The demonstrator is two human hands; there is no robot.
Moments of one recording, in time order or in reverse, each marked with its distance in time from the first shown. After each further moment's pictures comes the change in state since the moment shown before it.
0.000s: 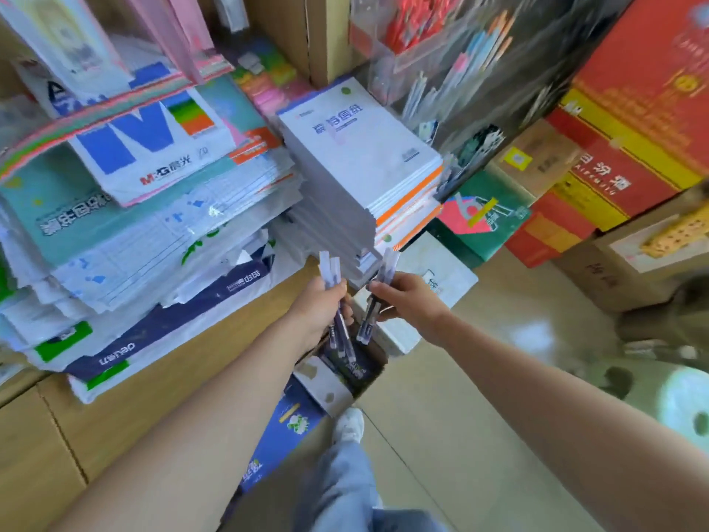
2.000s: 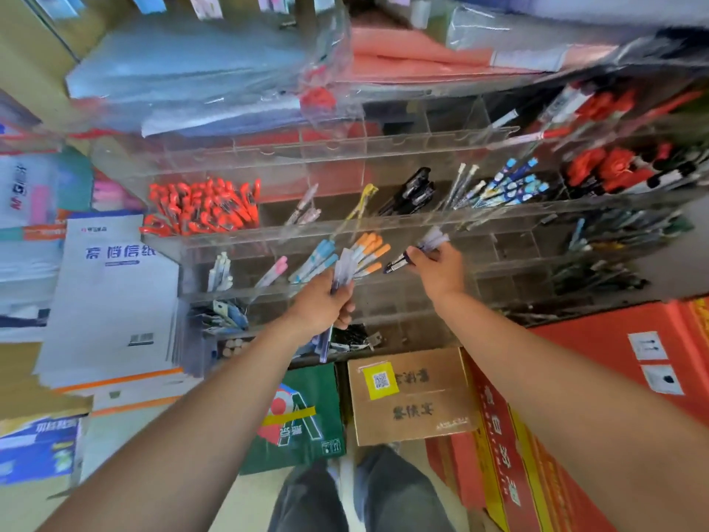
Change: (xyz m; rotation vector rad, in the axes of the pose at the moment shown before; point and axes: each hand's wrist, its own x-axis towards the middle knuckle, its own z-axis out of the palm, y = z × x) left_hand 0.332 0.350 0.382 -0.077 0.307 0.106; right_hand 0.432 -0.258 -0.497 -0.127 0.027 -0.218
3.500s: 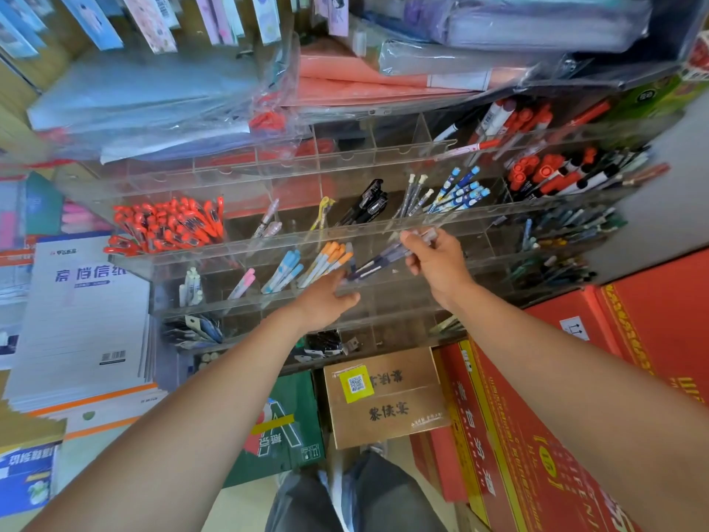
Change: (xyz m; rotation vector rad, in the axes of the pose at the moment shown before) left_hand -0.004 0.047 0.034 0.479 -0.145 0.017; right_hand -0.016 -0.048 -0.064 0.197 -0.198 -0.025
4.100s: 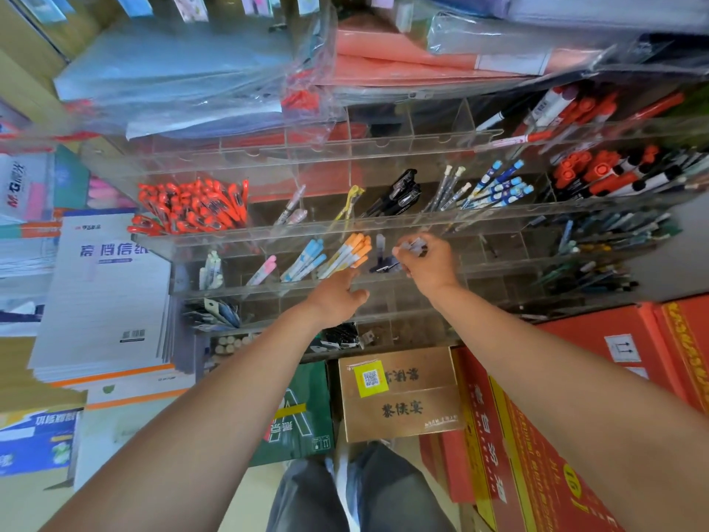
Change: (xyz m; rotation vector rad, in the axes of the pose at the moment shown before) left_hand 0.009 -0.022 0.000 0.045 0.044 -0.077; right_hand 0.026 0.041 0.037 -0.415 0.033 -0.072
